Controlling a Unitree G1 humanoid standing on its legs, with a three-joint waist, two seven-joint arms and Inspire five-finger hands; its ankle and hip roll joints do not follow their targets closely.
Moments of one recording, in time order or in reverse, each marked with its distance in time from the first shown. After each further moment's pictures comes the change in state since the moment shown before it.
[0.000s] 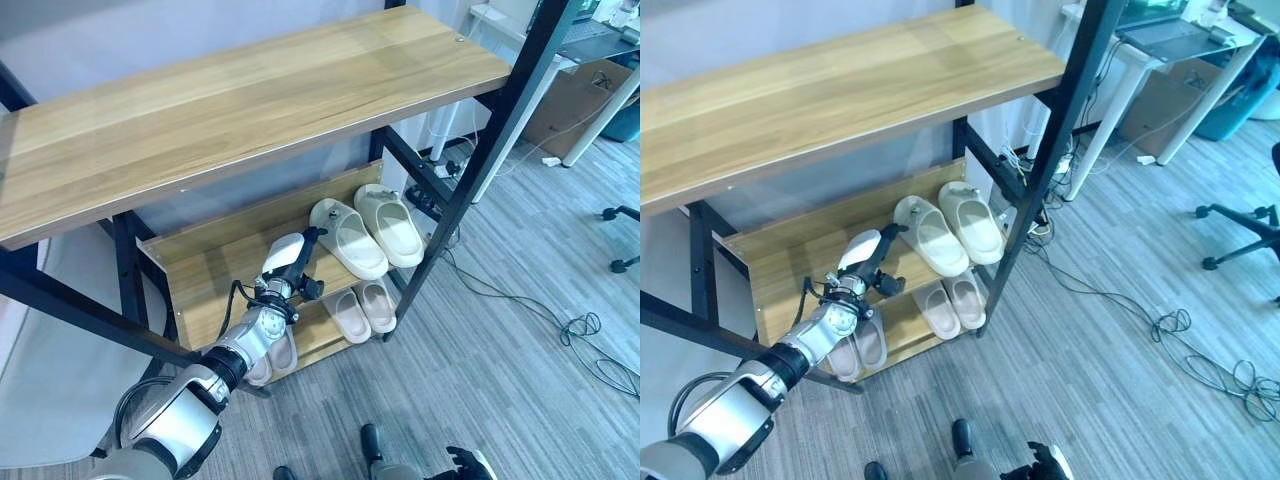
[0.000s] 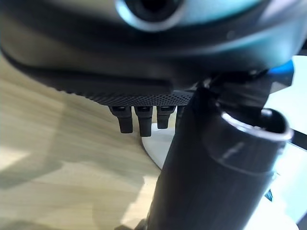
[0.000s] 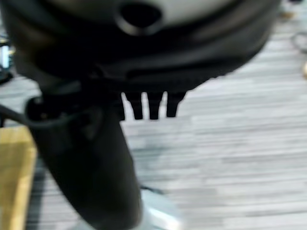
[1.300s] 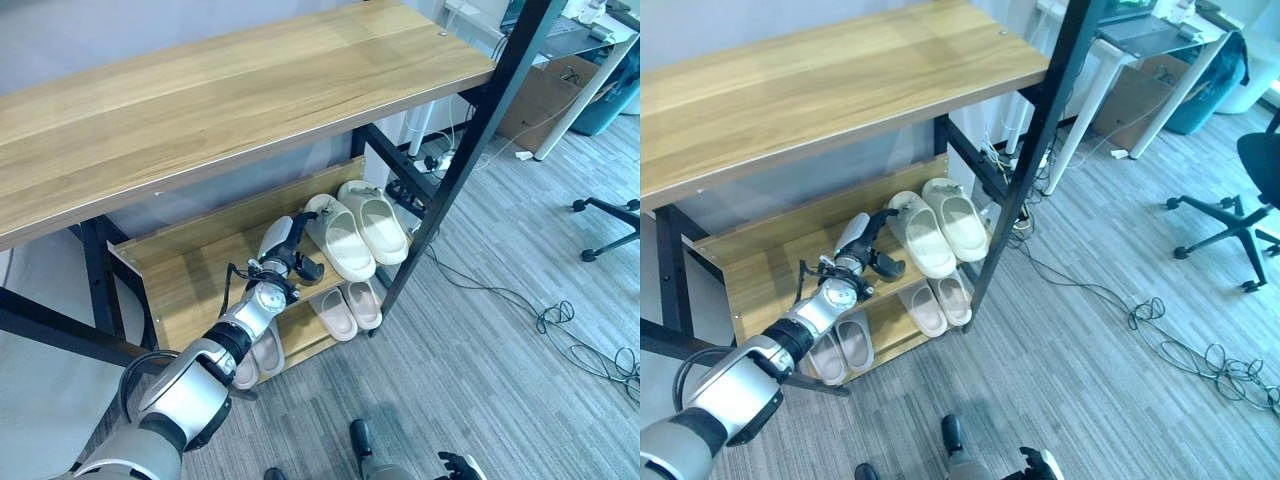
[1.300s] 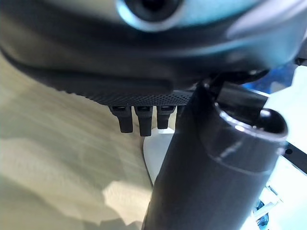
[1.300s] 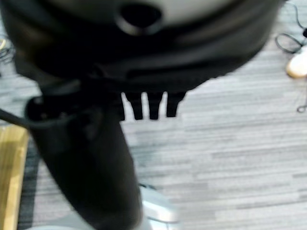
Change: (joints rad) left arm -0.123 0.007 -0.005 0.136 -0.222 -0.008 -0.051; right arm -0.007 0.025 0.037 -0.001 -0.002 -0.002 -0.001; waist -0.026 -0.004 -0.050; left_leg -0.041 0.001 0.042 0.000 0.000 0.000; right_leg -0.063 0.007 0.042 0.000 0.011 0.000
